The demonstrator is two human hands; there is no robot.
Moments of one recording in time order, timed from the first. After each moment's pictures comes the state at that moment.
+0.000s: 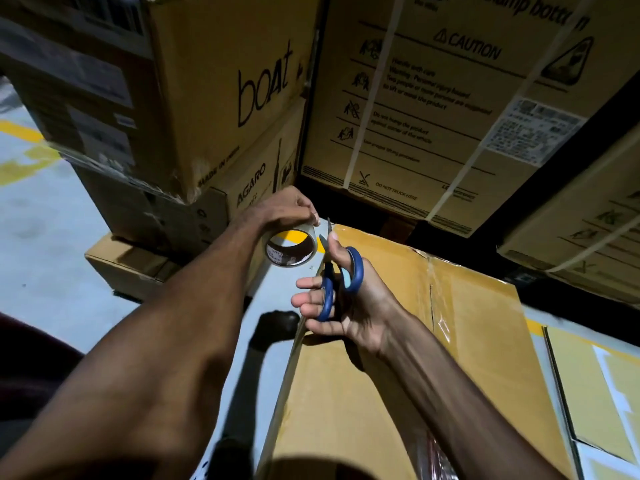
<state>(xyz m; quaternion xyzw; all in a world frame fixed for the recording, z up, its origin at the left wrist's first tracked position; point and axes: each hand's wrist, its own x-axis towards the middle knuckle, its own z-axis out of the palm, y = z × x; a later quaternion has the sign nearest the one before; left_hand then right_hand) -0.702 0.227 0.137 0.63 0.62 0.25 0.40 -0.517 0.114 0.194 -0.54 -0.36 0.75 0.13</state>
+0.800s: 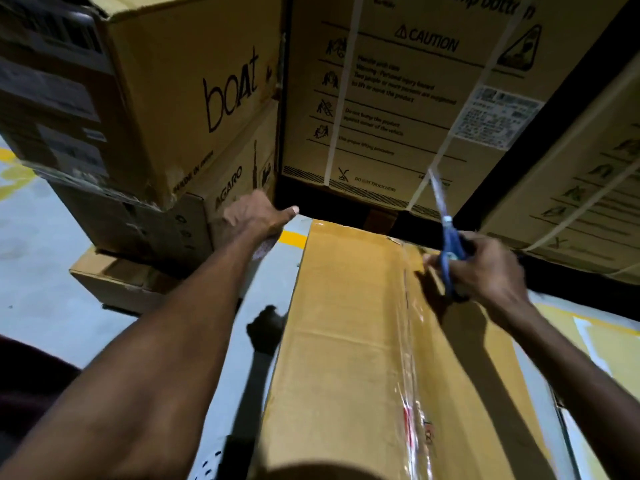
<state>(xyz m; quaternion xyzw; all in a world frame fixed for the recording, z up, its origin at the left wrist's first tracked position) -0.678 0.217 0.127 0.48 0.84 0.20 0.17 -0.361 0.150 0.211 -0.74 -0.61 0.19 0.19</state>
